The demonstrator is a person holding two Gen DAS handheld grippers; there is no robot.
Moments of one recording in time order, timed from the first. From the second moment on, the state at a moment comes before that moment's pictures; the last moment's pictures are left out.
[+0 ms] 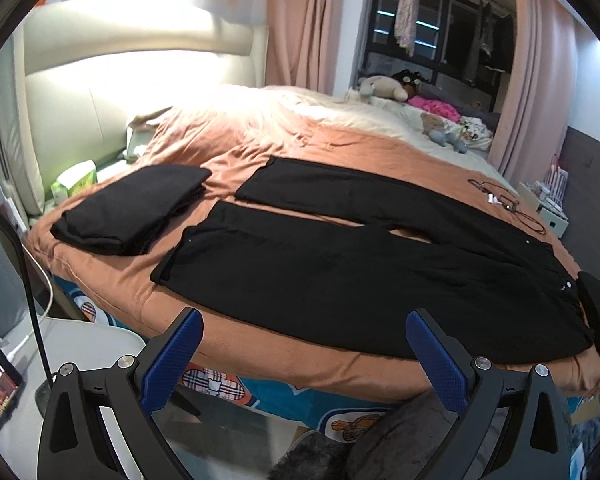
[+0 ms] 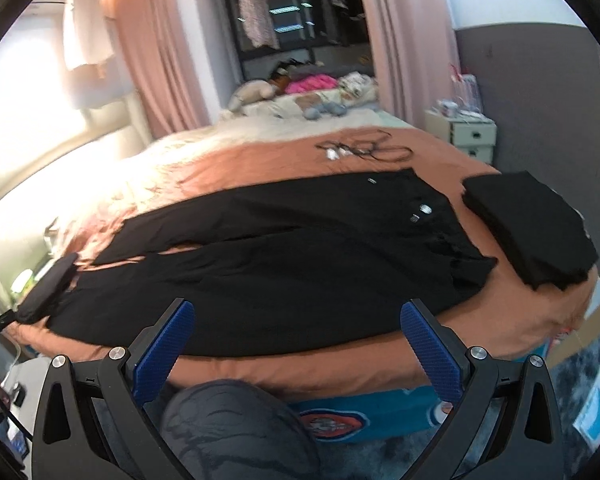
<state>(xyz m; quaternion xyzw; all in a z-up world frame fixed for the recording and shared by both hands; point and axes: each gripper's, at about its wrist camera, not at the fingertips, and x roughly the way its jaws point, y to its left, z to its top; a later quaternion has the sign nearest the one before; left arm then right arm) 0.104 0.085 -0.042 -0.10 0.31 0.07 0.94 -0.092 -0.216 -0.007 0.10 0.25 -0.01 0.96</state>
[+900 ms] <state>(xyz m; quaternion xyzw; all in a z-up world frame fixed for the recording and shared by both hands) 0.184 0.193 -0.120 -0.20 0.39 0.15 0.89 -0.032 -0.262 -0.050 0.20 0.26 -0.07 0.94</state>
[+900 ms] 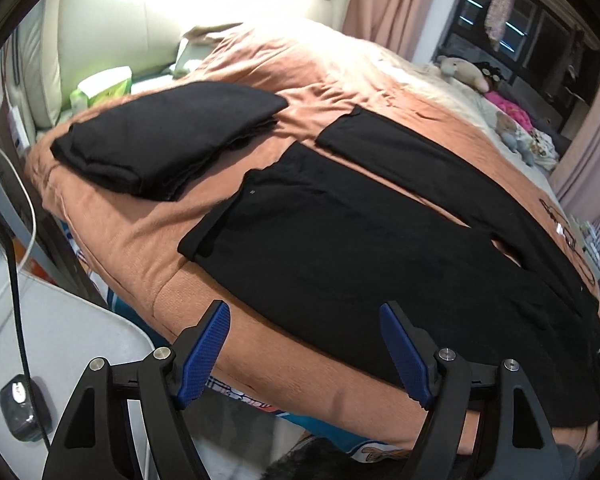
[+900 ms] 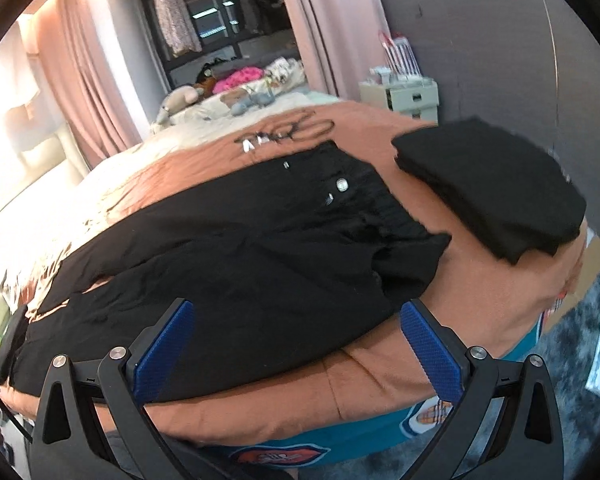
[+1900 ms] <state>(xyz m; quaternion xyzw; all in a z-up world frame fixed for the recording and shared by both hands) 0.235 0.245 -0.172 -0.27 0.40 0.20 0.85 0.012 -0.335 -0.105 0.34 0.31 -0.10 0.88</state>
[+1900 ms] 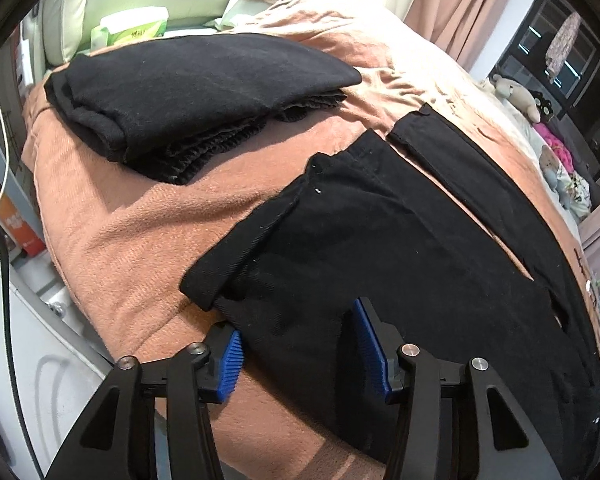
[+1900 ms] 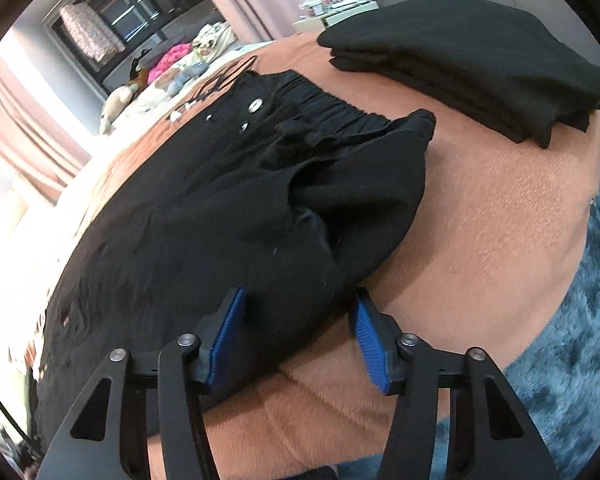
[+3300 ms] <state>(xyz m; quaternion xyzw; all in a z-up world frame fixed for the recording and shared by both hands) 0.221 0.272 -0.173 -0.31 0.37 0.19 0.86 0.034 -0.327 -0.111 0.33 0.29 -0.09 0.89</state>
